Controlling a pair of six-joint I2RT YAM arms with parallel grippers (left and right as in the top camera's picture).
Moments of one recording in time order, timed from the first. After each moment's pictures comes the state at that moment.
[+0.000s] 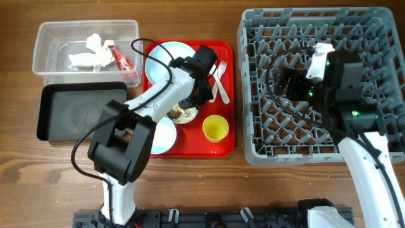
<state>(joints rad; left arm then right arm) -0.54 2.05 1.49 -0.85 0.01 -0.77 0.06 1.20 1.05 -0.61 -0.17 0.21</state>
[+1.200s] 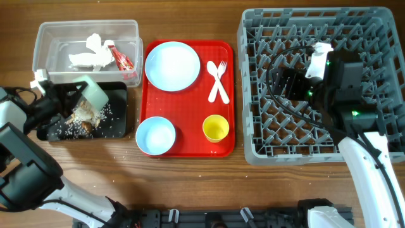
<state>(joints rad) 0.72 1.94 1.23 -0.81 1.37 -0.02 0.06 1.20 1.05 -0.59 -0.21 0.22</state>
